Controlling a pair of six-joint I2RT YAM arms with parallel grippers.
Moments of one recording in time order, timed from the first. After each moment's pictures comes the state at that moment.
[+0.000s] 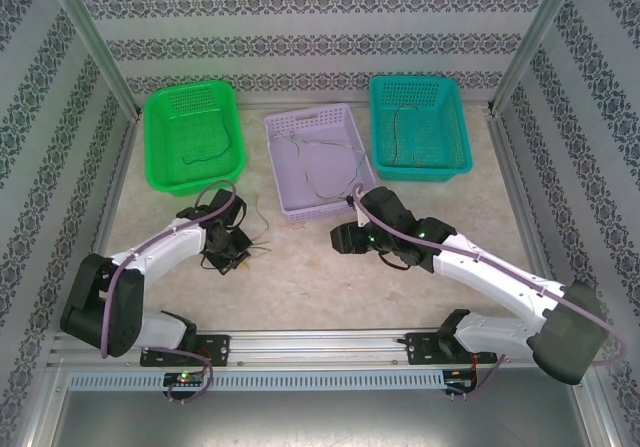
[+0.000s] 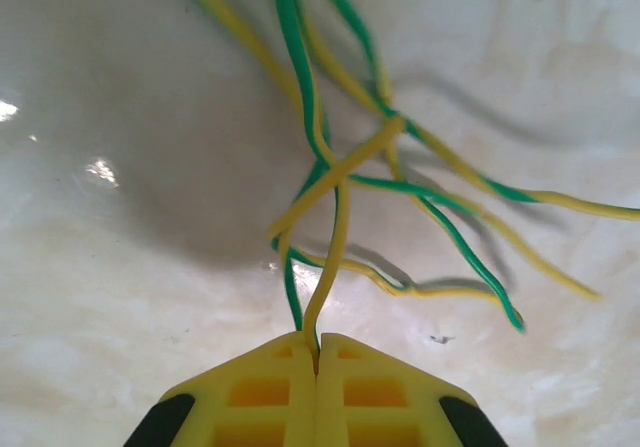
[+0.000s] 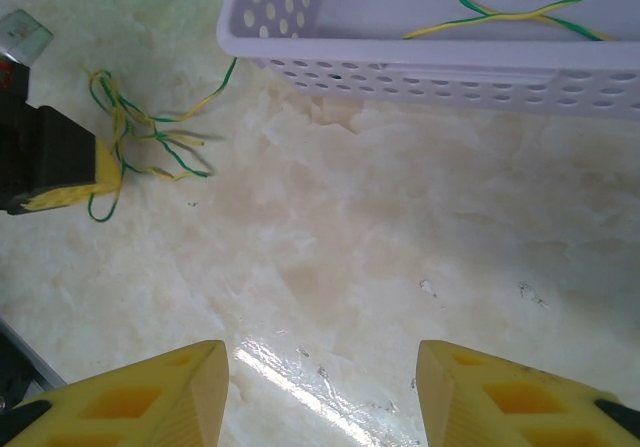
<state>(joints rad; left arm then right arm) -0.33 1.35 0.75 -0.76 0.16 -1.10 0.76 1.16 0.83 -0.49 -0.12 0.49</state>
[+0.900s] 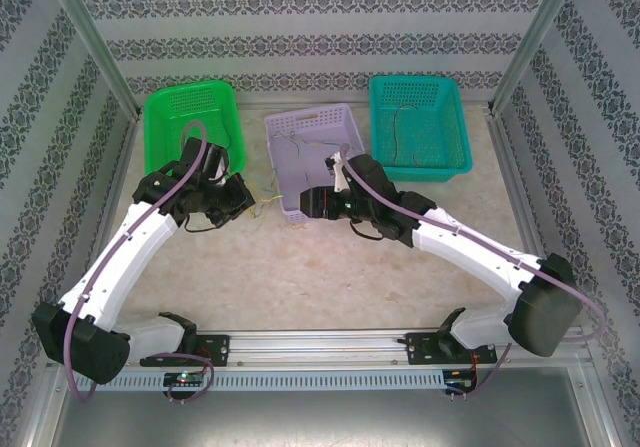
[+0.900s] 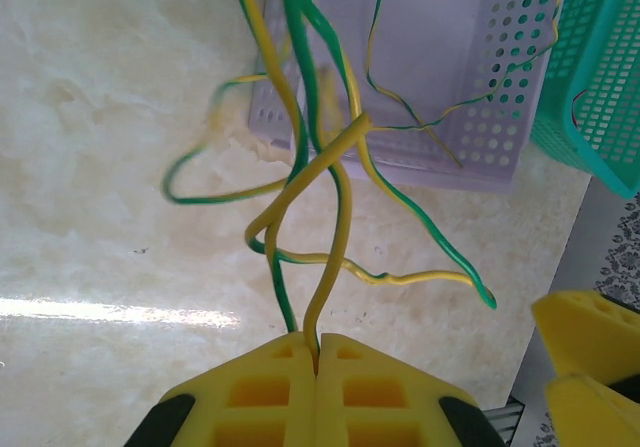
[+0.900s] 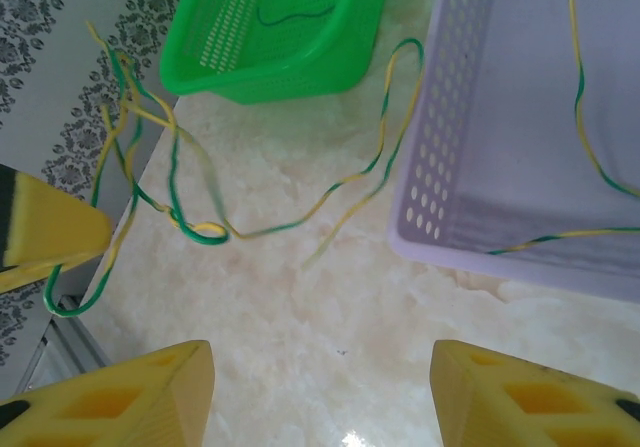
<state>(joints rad) -0.33 1.22 1.24 -1.00 0.28 -0.92 0.77 1.35 1.07 -0.31 -0.20 0.64</state>
